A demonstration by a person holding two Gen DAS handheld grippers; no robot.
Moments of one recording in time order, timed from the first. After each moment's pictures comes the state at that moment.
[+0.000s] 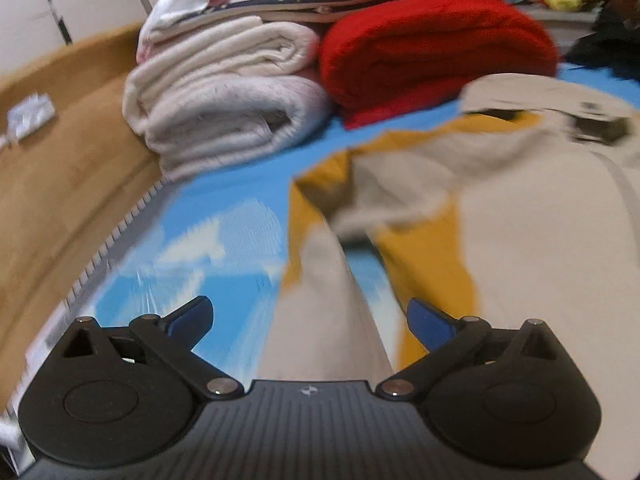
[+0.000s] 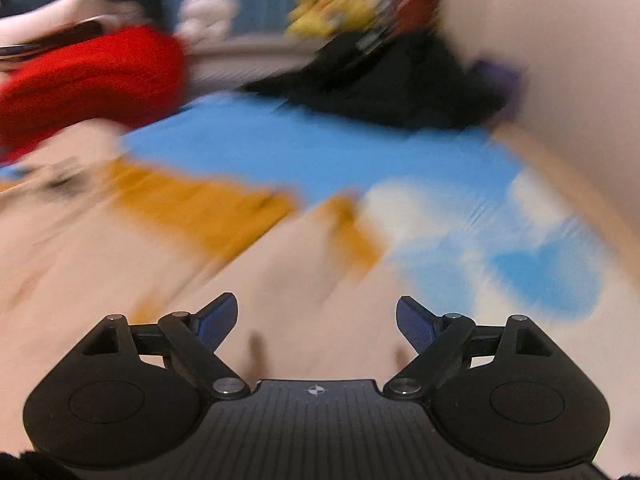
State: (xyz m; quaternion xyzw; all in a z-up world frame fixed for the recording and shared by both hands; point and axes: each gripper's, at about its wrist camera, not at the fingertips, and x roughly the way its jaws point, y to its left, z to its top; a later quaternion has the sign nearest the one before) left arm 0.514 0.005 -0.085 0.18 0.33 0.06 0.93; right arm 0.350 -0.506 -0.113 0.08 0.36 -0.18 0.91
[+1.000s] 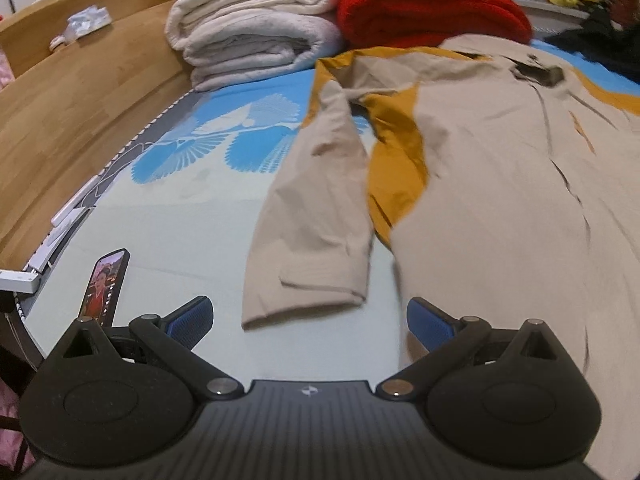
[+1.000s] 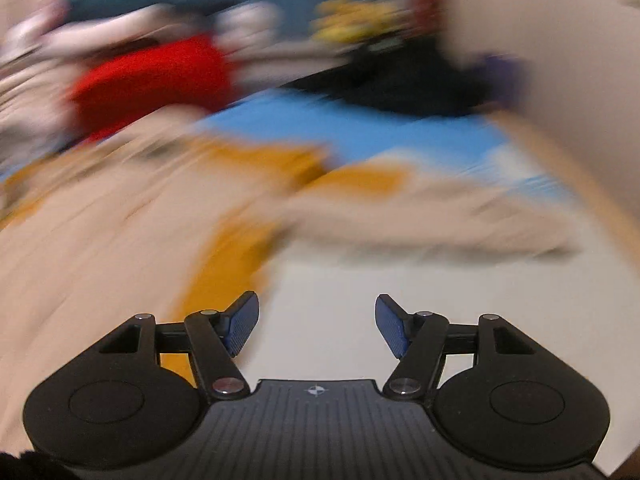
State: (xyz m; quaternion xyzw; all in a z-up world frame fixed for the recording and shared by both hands) left arm 0.302 0.034 -0.097 0.14 0.39 0.08 0.91; right arm 0.156 -0.416 -0.082 0.07 0.35 -0.11 0.93
